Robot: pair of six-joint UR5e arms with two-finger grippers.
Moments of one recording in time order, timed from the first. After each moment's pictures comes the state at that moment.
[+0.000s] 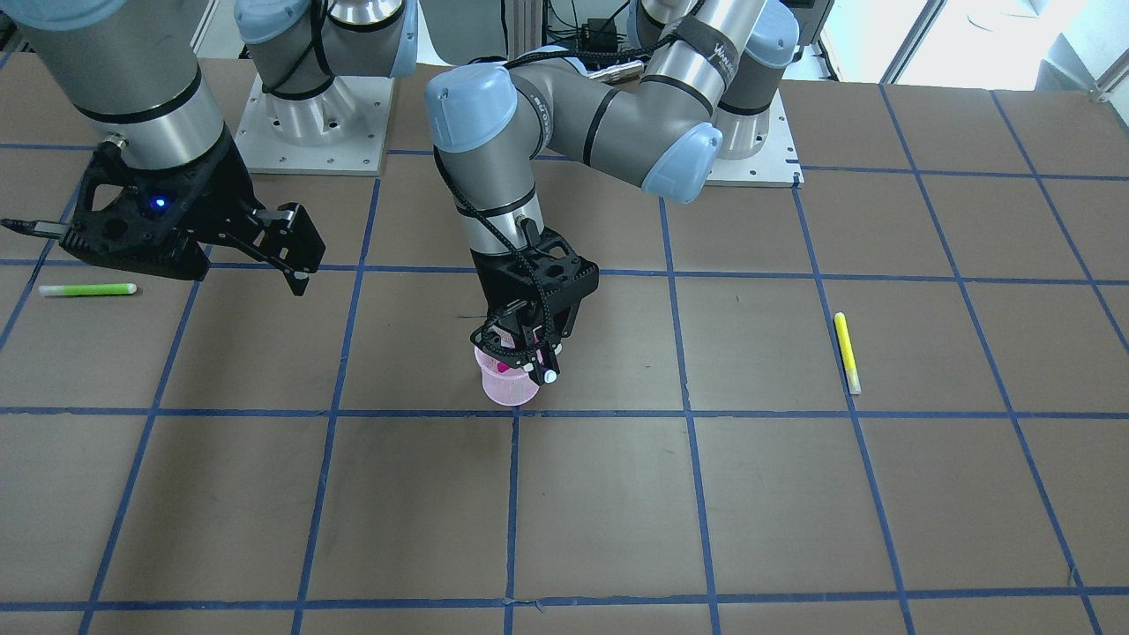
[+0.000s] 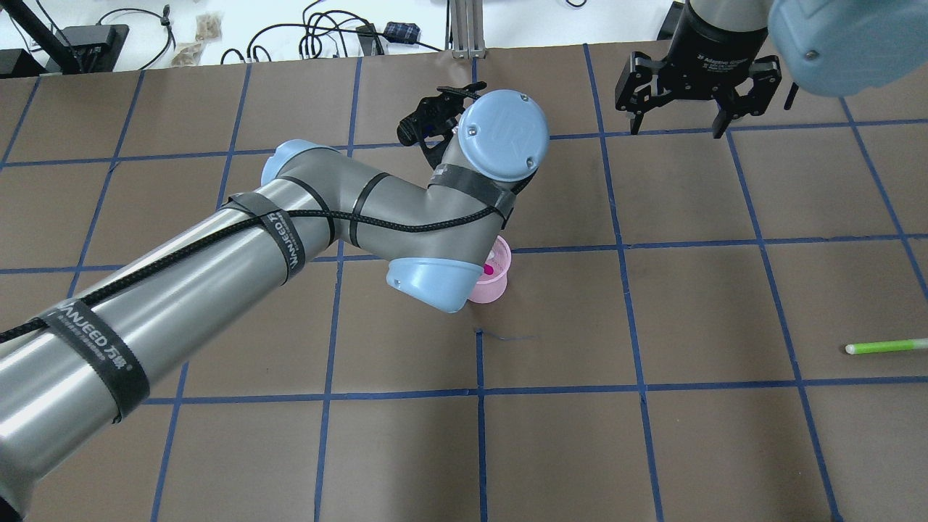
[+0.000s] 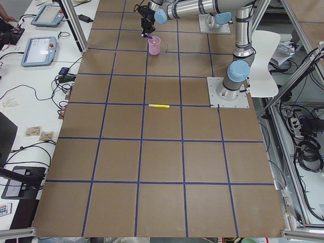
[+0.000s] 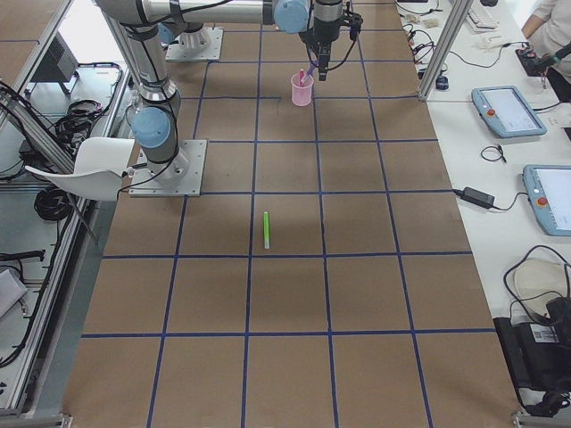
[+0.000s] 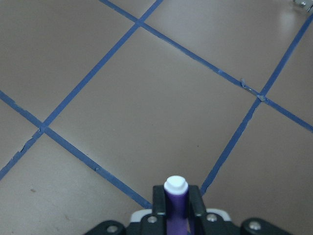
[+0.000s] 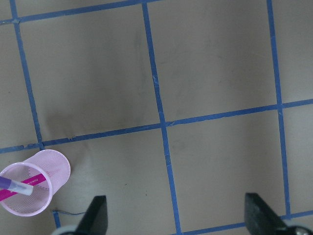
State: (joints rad) left arm -2.08 -1.95 -1.68 -0.83 1.97 -1.10; right arm 1.59 -1.46 1.49 -1.64 -1.60 0.16
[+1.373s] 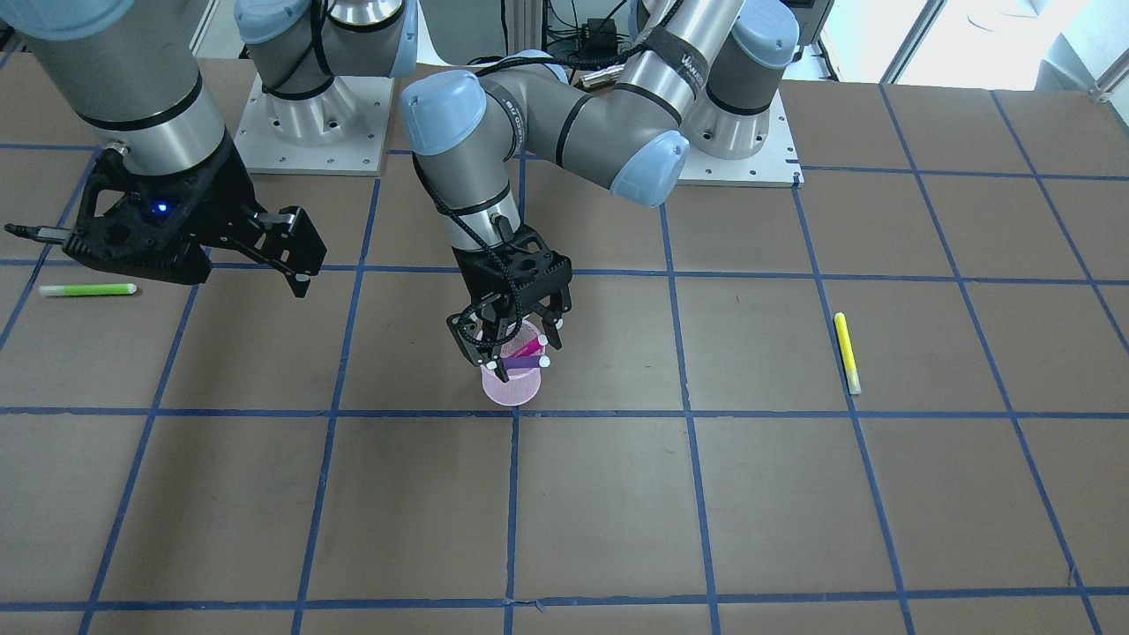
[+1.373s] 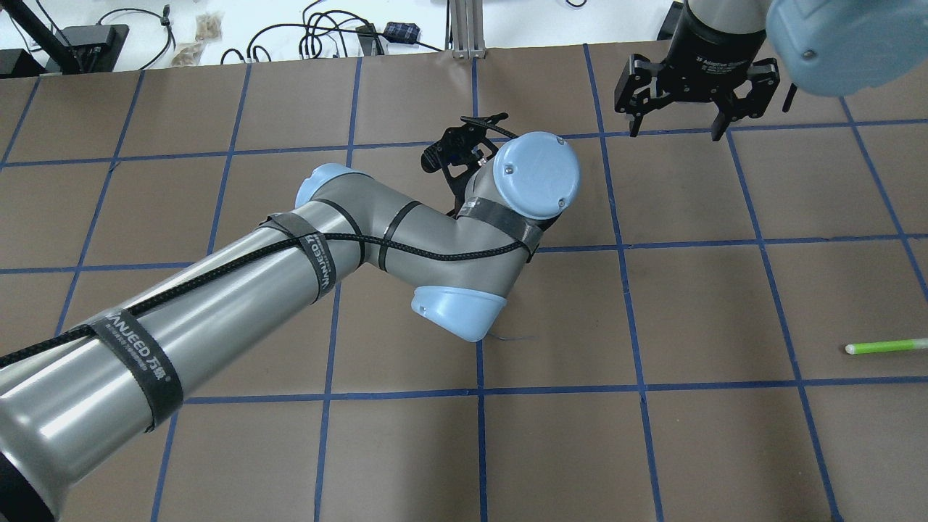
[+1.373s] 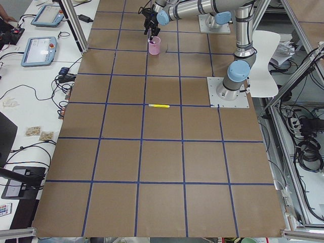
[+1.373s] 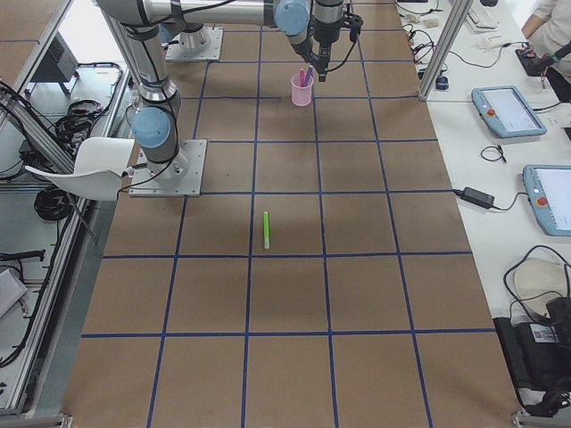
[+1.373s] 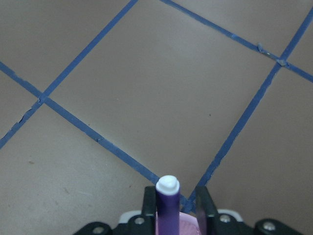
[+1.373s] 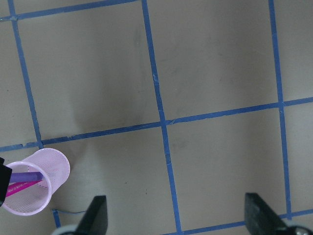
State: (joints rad) left arm -2.13 -1.97 -1.71 -0.82 2.01 -1.13; right arm 1.59 -1.46 1.49 -1.63 -1.60 0.16
